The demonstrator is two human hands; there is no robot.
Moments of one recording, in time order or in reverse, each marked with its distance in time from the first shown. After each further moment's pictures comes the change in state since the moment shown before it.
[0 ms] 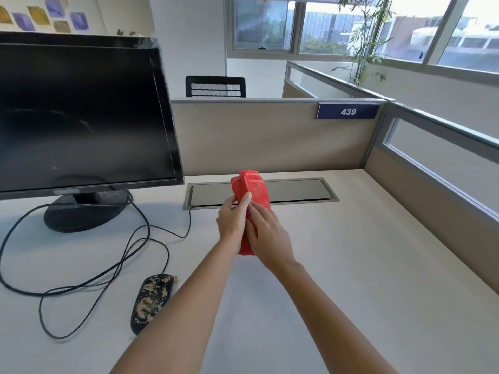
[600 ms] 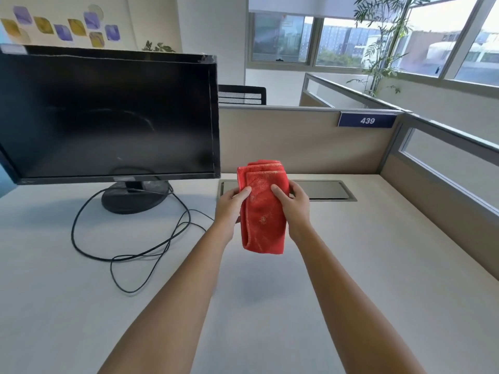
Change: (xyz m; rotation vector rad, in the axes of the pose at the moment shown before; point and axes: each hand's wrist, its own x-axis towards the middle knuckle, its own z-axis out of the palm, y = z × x) left_hand -0.034 0.041 -0.105 -0.128 -0.171 0.005; right_hand 0.015 -0.064 -0.021 0.897 0.186 0.535
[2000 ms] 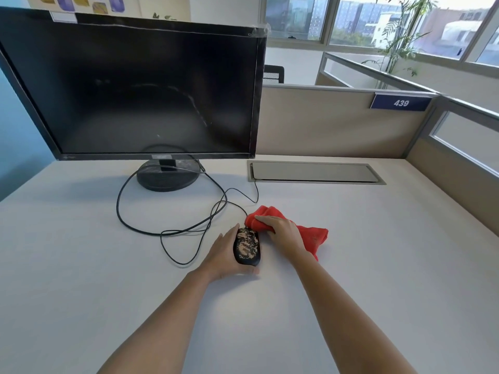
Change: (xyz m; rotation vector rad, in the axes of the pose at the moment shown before) left_hand -0.039 -0.111 -0.168 0.928 -0.335 0.078; right_hand -0.074 0.088 0.074 -1.042 -0.479 -0.365
